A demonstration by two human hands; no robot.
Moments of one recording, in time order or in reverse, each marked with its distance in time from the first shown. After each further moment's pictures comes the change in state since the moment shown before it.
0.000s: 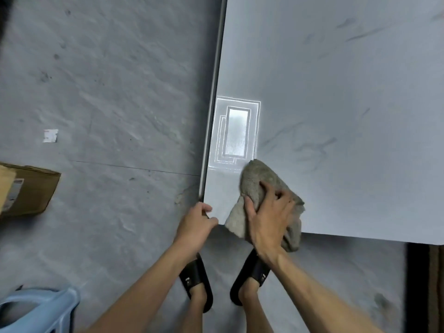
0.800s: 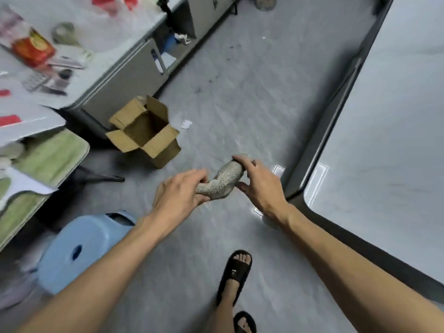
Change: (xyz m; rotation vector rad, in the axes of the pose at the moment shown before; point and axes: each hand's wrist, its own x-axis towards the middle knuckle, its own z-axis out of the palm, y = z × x) left_hand -0.247 -0.162 -0.218 0.481 0.746 0.476; right_hand -0.210 -0.207 -0.034 -0.014 -0.326 -1.039
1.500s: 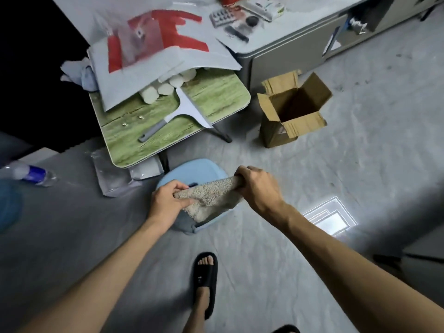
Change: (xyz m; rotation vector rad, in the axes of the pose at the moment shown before) left_hand -0.287 -0.373 -0.046 -0.652 0.292 -0.994; right_hand -0.009 -0.354 0.271 -0.142 -0.352 -0.491
